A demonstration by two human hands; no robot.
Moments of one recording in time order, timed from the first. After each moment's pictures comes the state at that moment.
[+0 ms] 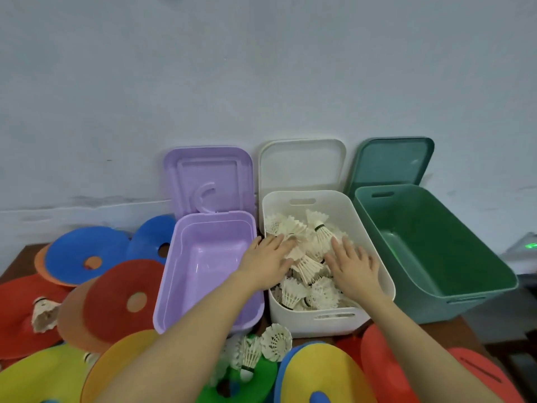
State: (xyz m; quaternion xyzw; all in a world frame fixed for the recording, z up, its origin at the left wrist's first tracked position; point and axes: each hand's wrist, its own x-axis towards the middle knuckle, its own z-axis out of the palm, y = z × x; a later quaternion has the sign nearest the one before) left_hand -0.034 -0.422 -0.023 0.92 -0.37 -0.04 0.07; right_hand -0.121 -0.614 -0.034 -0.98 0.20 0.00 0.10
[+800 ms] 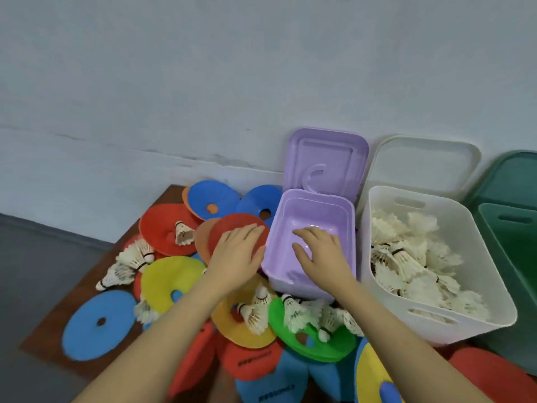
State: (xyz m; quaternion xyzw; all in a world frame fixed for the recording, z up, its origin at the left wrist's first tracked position) left_hand -0.130 -0.181 -0.003 0.98 -0.12 0.09 0.14; right_hand -0.118 -0.385 -0.004 -0.95 -0.19 -0.09 0.23
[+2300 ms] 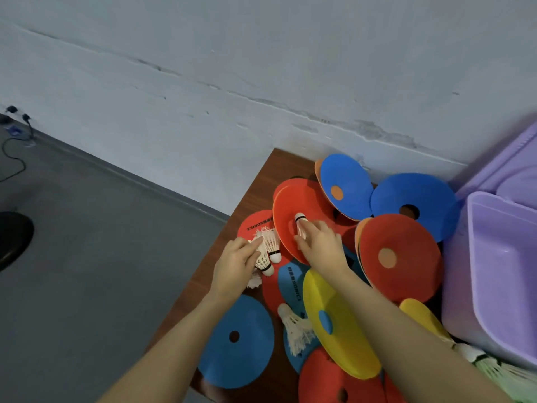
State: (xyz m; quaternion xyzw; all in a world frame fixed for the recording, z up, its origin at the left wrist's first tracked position) left_hand -0.094 0.163 -0.139 0.92 0.06 0.09 0.37; right_hand -0.003 -0.019 -0.129 -0.97 -0.14 0.05 0.19
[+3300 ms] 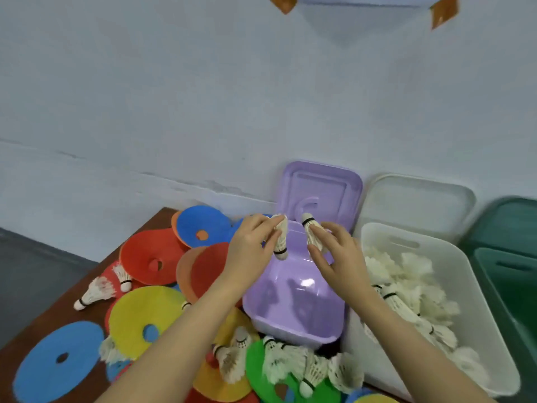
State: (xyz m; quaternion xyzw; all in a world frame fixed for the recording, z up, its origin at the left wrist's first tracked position) left_hand -0.070 -0.243 0.035 0.84 -0.15 0.35 0.39; right_hand -0.055 -0.439 0.018 -0.88 -0.24 -0.30 0.27
